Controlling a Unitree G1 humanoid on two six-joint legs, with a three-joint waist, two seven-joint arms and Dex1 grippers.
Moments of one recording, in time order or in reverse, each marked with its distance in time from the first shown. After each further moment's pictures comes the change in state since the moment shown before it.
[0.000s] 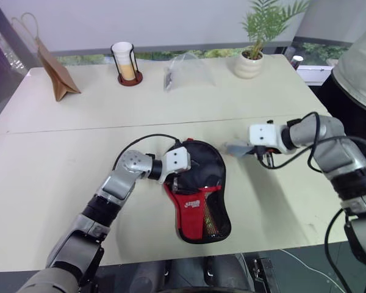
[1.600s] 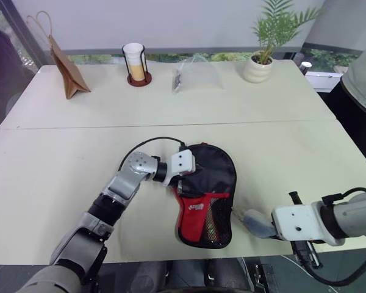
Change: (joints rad) left arm -0.019 -0.018 -0.039 0.051 -0.024 -0.022 0.014; right arm 0.917 -0.342 -0.455 -1.005 0.315 0.354 0.048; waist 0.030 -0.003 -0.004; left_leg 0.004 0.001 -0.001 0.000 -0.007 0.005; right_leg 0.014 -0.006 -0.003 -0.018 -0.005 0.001
